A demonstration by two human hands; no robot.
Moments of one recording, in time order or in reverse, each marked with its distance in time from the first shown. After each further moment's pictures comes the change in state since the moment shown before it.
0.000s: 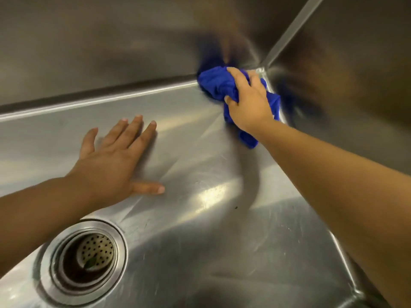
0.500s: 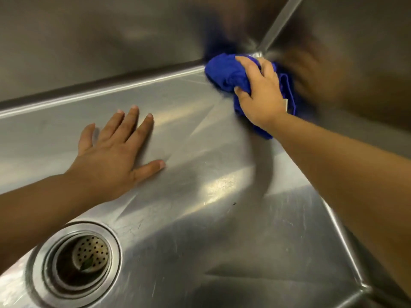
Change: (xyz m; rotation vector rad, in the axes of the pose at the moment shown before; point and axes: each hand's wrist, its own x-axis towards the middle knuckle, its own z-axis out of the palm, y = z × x) left_hand 0.016 0.005 0.009 -0.017 0.077 0.002; right_hand -0.003 0.032 -0.009 0.064 0.023 -0.038
